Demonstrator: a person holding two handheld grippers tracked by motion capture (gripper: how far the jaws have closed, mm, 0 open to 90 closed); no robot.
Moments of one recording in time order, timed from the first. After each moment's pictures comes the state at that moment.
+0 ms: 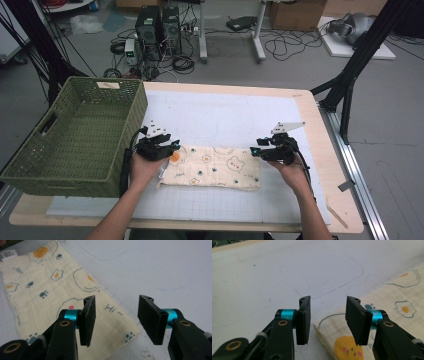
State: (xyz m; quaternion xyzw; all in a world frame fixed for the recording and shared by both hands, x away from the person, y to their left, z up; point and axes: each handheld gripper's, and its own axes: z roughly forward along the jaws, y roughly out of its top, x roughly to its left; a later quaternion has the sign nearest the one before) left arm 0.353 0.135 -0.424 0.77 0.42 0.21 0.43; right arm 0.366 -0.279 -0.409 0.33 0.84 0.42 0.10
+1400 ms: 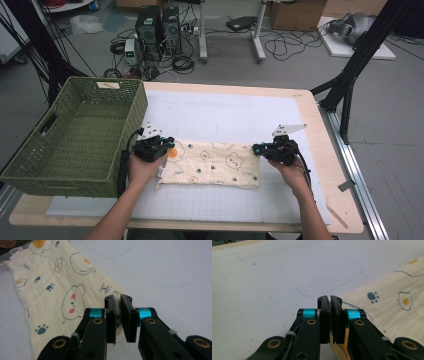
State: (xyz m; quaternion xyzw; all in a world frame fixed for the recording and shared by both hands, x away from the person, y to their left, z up) left arm 0.347 0.143 -0.426 0.77 0.41 0.21 0.45; right arm 0.361 -0.282 -0.414 0.33 0.83 0.44 0.08
